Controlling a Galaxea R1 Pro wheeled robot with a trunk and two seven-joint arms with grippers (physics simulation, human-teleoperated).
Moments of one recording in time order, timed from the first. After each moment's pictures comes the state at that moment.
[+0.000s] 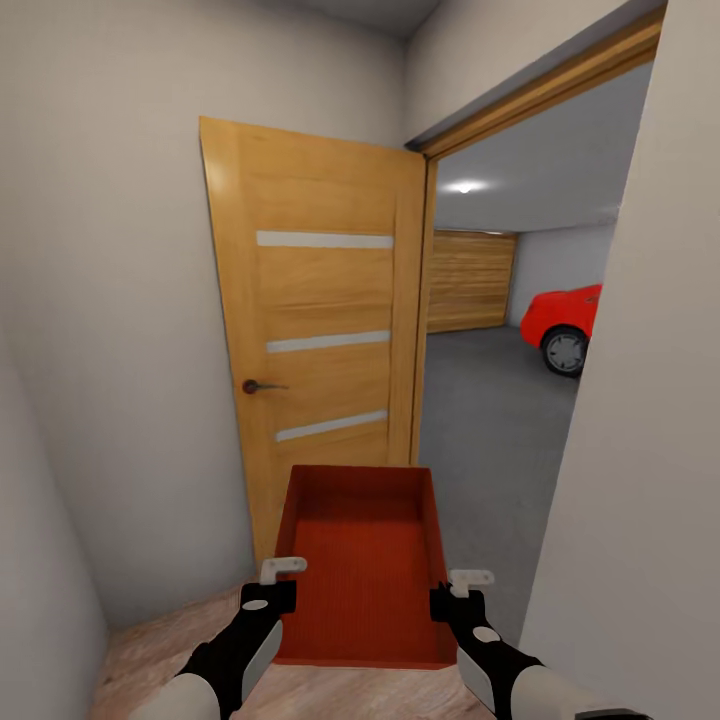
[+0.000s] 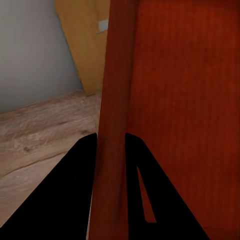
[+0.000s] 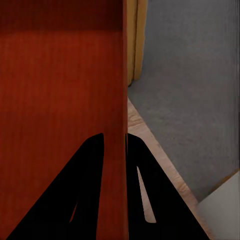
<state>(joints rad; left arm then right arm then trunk) -0.57 -0.13 -0.14 -0.42 0.11 0.11 0.29 -0.66 0.09 0.04 -0.06 -0.03 -0.31 -0.09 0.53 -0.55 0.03</state>
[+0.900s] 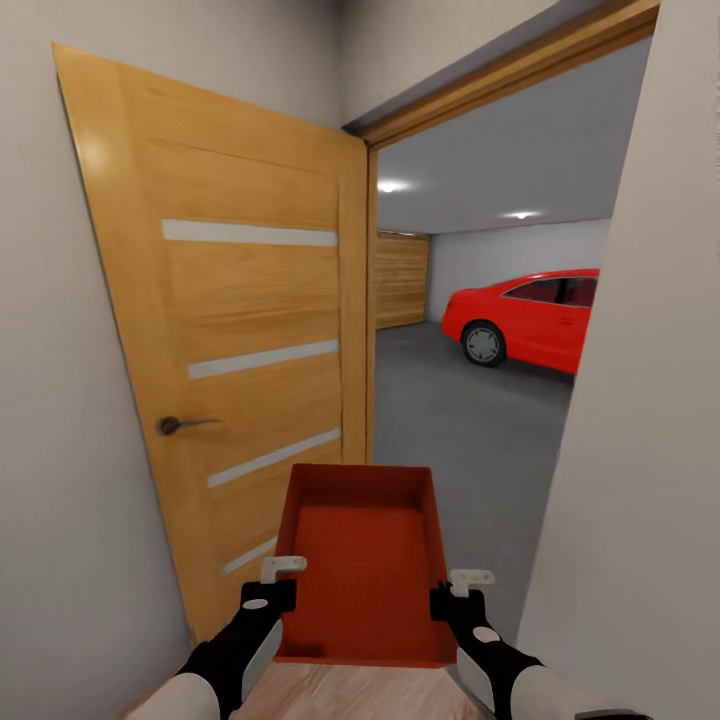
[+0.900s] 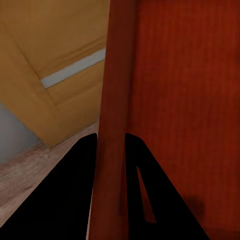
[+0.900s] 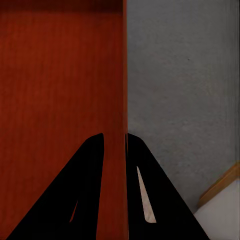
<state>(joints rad) -0.57 -0.13 -0.15 -0.42 0.11 0.11 0.29 -0.66 0.10 0.04 -0.06 -0.03 -0.32 -0.09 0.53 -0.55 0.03</state>
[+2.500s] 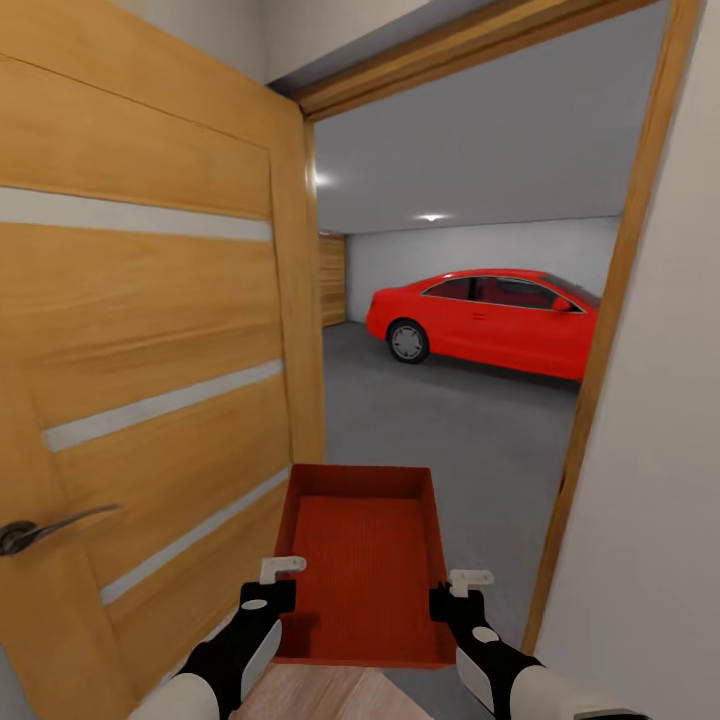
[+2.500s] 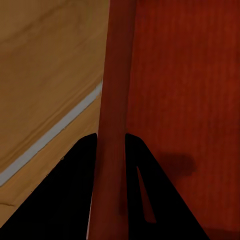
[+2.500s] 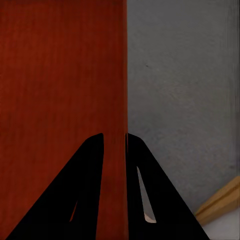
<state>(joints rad) -0.57 -0.13 -0.14 -0.42 0.11 0.11 0.28 -0.66 0.10 0.04 -0.06 -0.04 -0.31 -0.10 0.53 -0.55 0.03</state>
